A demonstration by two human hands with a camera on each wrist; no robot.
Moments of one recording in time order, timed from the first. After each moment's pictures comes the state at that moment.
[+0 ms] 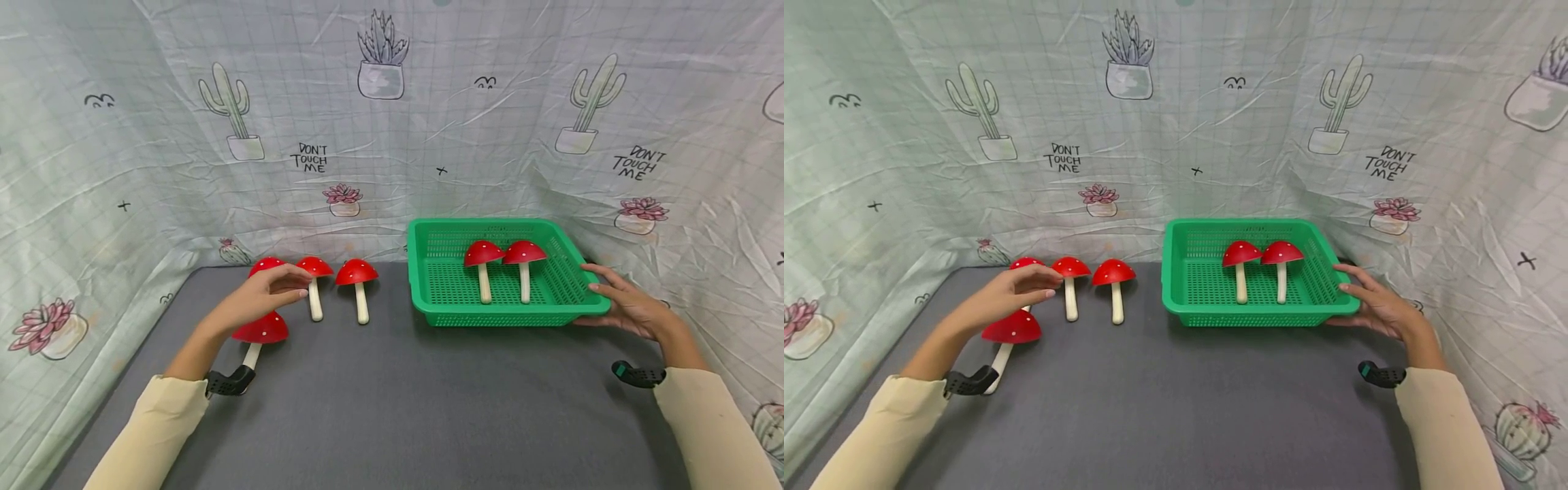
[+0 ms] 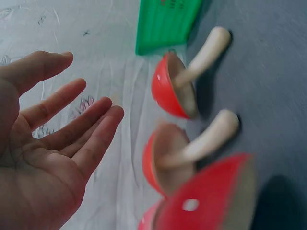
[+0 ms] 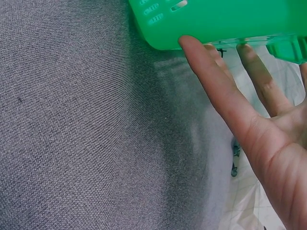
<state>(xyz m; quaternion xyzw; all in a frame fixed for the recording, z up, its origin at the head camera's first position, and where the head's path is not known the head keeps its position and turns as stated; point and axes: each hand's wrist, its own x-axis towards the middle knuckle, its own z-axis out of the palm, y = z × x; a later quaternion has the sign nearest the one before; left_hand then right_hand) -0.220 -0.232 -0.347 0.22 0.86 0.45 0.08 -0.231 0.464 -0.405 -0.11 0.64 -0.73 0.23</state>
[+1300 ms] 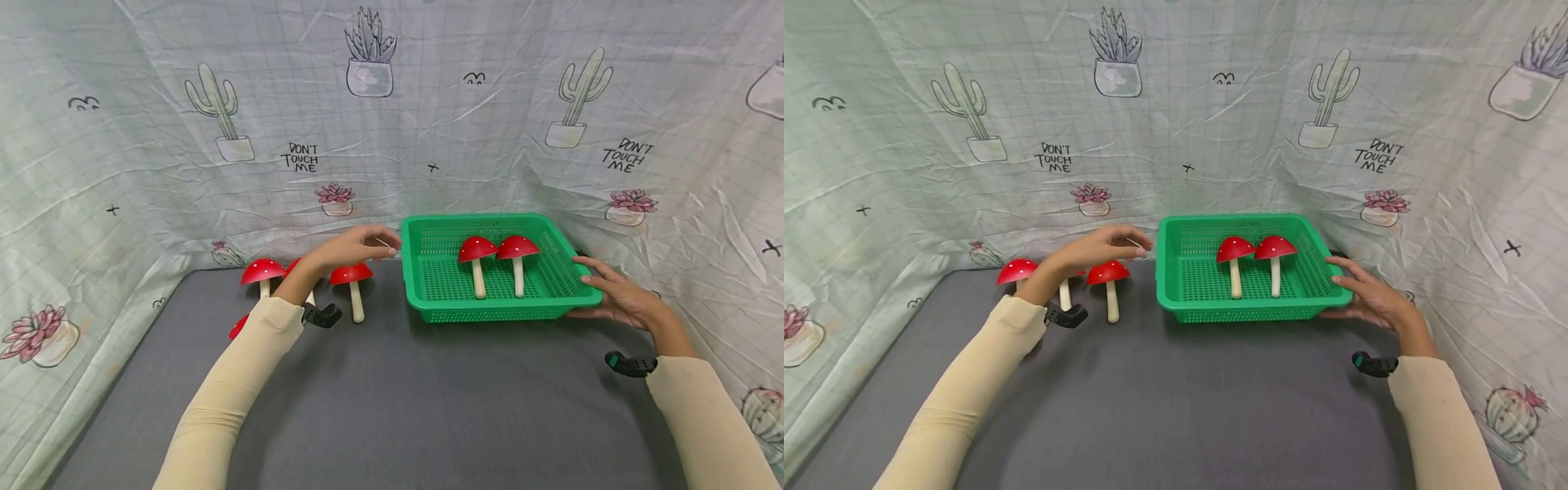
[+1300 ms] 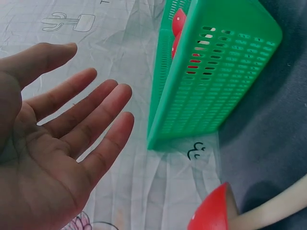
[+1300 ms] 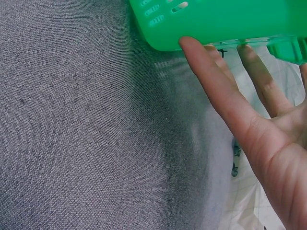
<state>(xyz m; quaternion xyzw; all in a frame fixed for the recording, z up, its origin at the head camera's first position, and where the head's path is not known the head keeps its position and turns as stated) -0.300 -0.087 -0.308 0.35 0.81 0.43 0.17 -0.230 0.464 -0.403 -0.10 0.64 -0.73 0.23</state>
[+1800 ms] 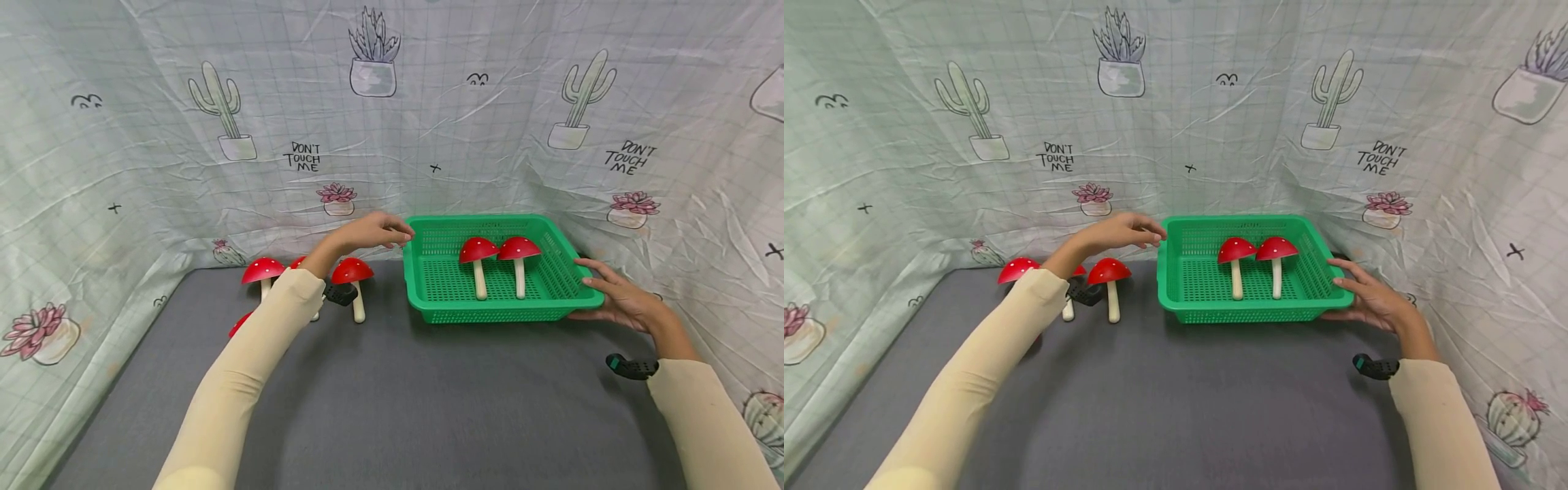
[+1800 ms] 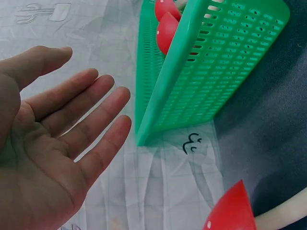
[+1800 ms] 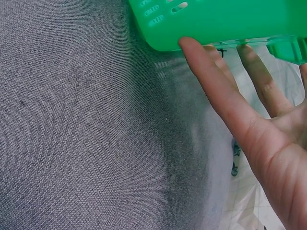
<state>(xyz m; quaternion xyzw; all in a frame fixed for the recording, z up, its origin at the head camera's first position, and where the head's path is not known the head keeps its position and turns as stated) -0.330 -0.061 -0.295 0.32 0.84 0.39 0.19 -0.231 0.465 -0.405 -0.10 0.63 -0.73 0.23</state>
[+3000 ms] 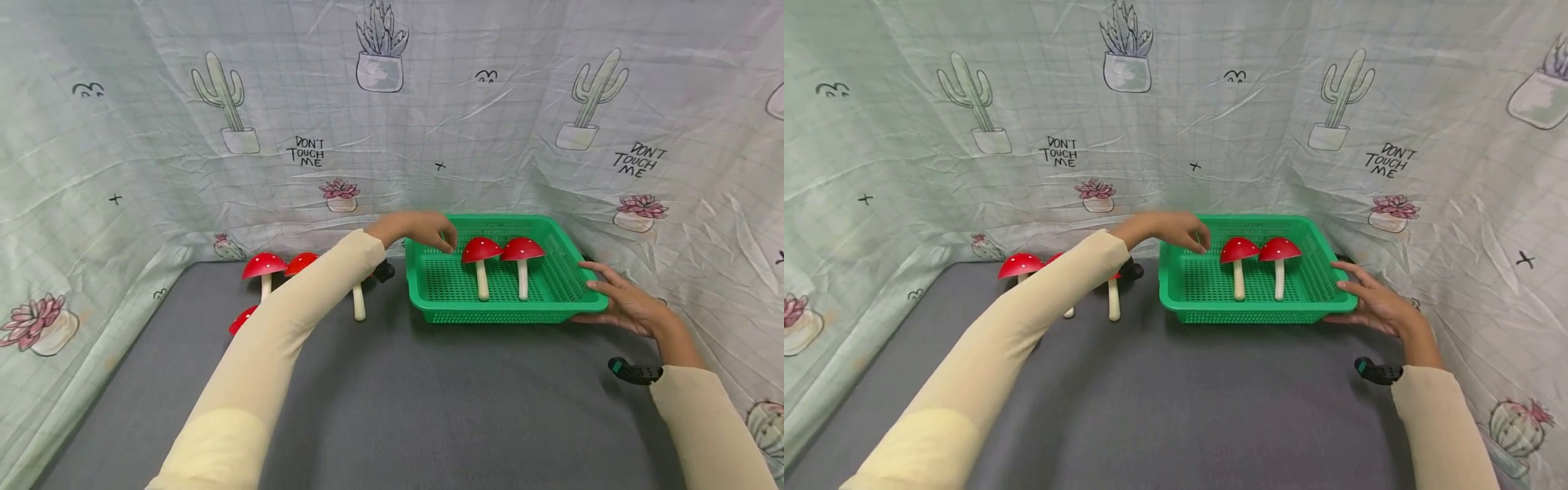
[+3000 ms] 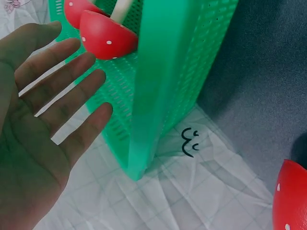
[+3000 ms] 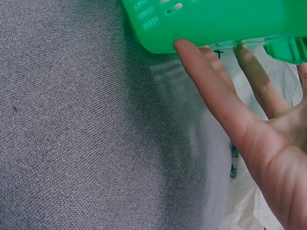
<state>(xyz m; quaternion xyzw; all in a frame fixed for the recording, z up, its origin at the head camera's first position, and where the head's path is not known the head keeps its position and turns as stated) -0.372 0.034 -0.295 0.49 0.84 0.08 0.21 -0.232 0.463 -0.403 -0.09 0.64 -0.73 0.24</state>
